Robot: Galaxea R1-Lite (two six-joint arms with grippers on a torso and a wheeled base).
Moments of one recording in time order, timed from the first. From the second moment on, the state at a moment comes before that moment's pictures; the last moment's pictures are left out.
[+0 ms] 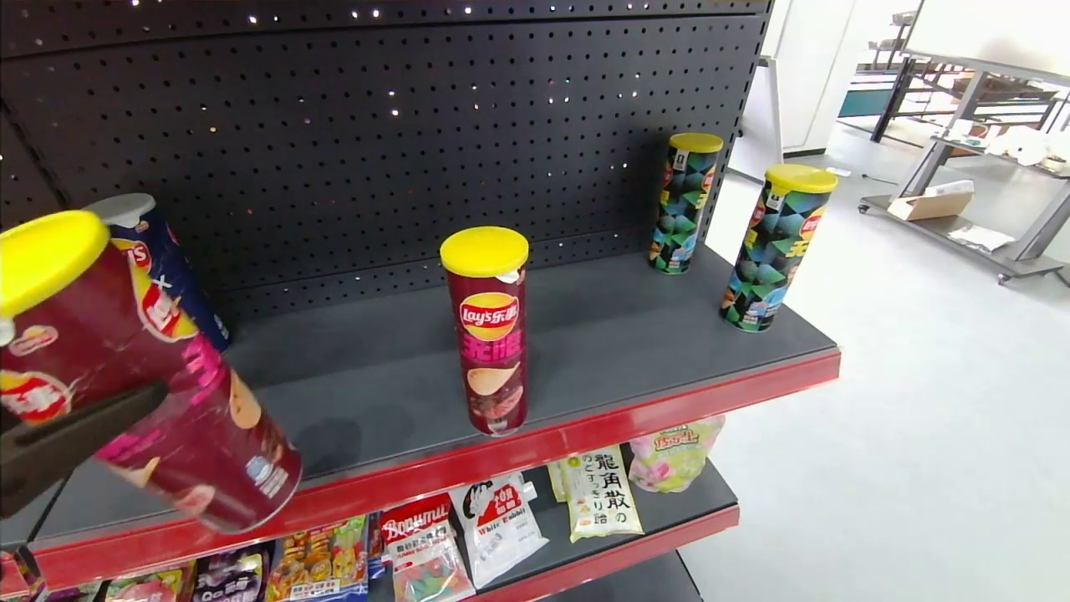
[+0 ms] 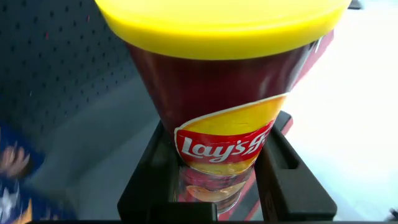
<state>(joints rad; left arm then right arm) -0.09 0.86 -0.53 -0.24 -0.47 0.13 0.00 0.00 0.00 0.00 0.00 0.00</state>
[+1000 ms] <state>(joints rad) -0.23 1.72 -1.04 -0.54 -0.46 0.14 0.00 0.00 0.00 0.00 0.00 0.00</state>
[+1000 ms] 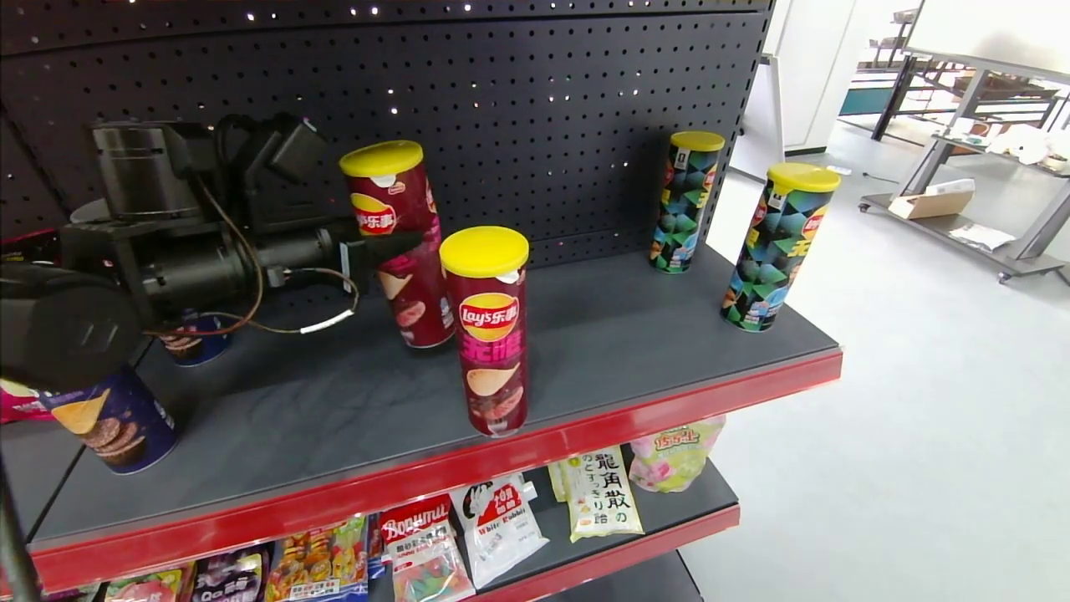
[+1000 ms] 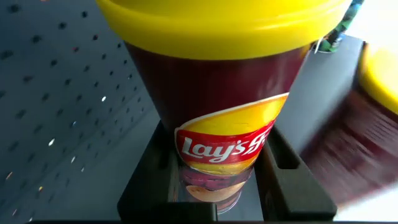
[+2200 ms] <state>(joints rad) -0.30 1.97 -1.17 -0.68 -0.46 0.13 0.00 0.00 0.00 0.00 0.00 0.00</state>
